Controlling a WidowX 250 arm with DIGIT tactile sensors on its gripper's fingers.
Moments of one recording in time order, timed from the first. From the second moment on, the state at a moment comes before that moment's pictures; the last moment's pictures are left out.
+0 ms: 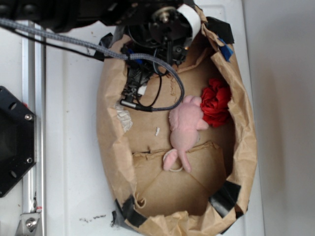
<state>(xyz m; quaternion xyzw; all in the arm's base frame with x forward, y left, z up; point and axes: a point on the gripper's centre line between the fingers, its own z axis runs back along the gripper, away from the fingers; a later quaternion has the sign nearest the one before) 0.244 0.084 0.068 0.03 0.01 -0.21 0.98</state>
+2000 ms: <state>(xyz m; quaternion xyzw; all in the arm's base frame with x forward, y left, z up) 0.277 0.020 0.157 -0.05 -0.05 -0.12 0.99</state>
